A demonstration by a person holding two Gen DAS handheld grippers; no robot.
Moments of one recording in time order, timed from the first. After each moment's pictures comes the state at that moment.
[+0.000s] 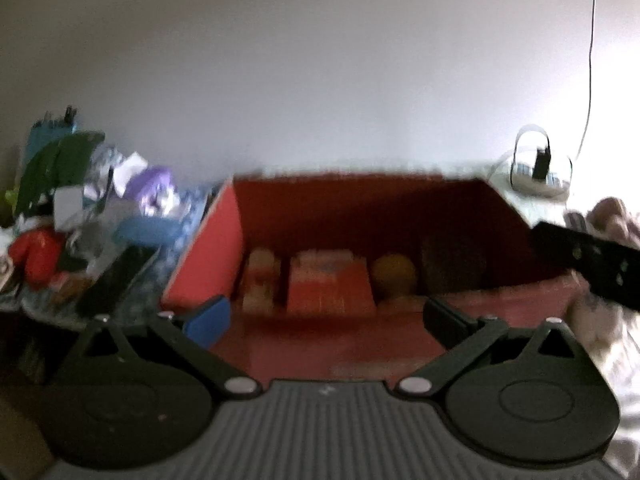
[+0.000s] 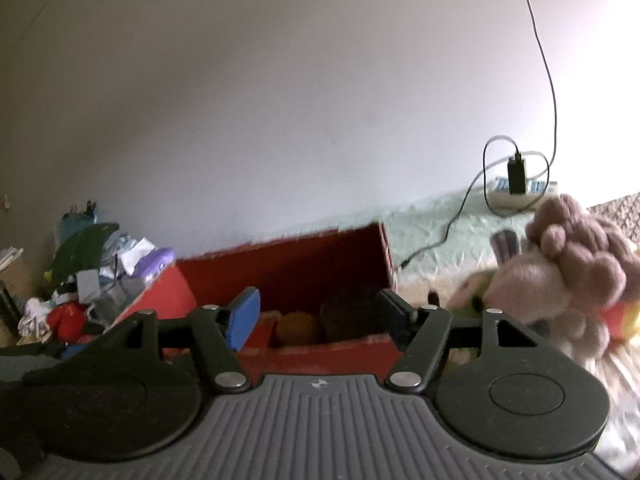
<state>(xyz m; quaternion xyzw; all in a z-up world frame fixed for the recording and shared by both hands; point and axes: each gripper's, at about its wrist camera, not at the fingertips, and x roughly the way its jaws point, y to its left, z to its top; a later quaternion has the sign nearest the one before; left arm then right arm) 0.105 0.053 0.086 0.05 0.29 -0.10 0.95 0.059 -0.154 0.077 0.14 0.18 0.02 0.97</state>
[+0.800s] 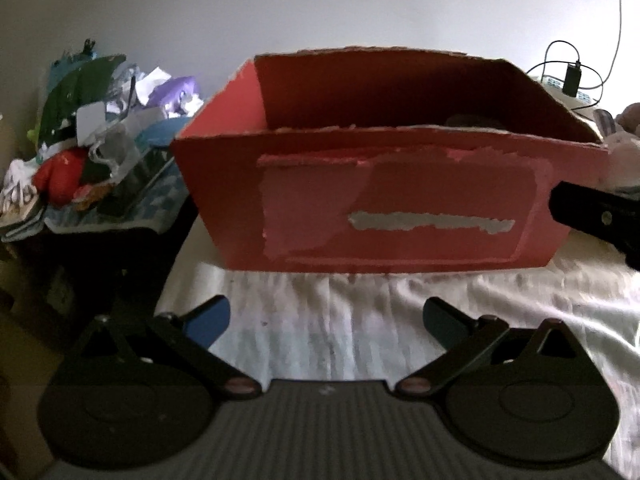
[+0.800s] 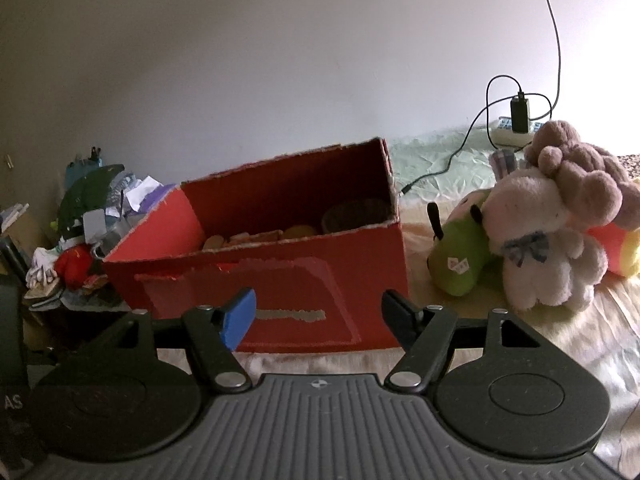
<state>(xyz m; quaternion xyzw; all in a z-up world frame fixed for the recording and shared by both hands) 0.076 0.050 0.039 0.07 0.39 -0.05 0.92 0.036 -0.149 0.056 0.13 0.25 0.04 0.96</state>
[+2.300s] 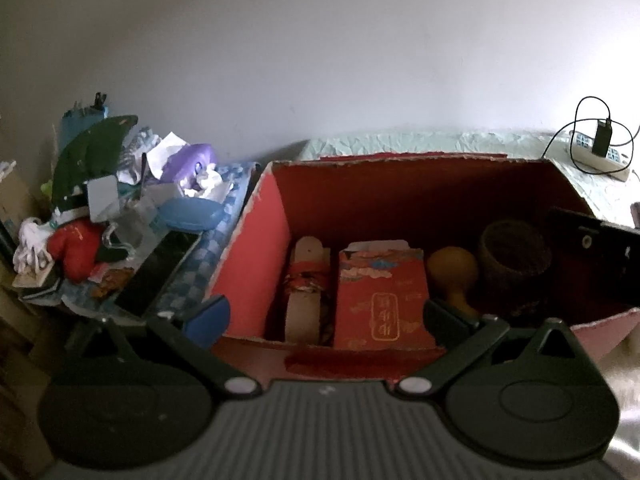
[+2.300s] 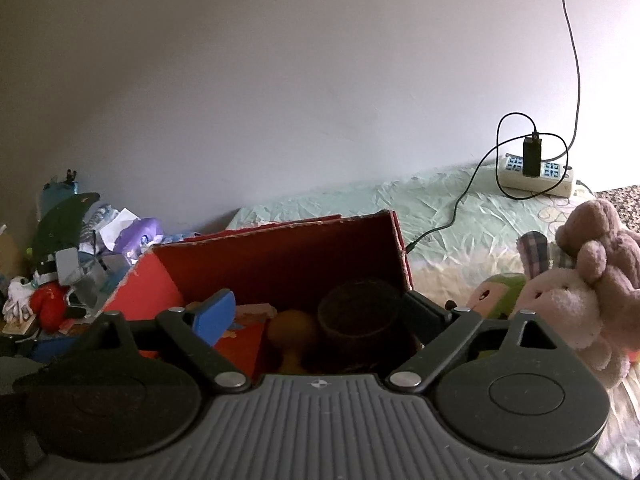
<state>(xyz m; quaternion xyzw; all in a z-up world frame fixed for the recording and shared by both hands) 0.154 0.045 0.093 0.08 0.34 -0.02 0.94 0.116 -0.146 0.088 0.12 0.25 0.01 0.96</state>
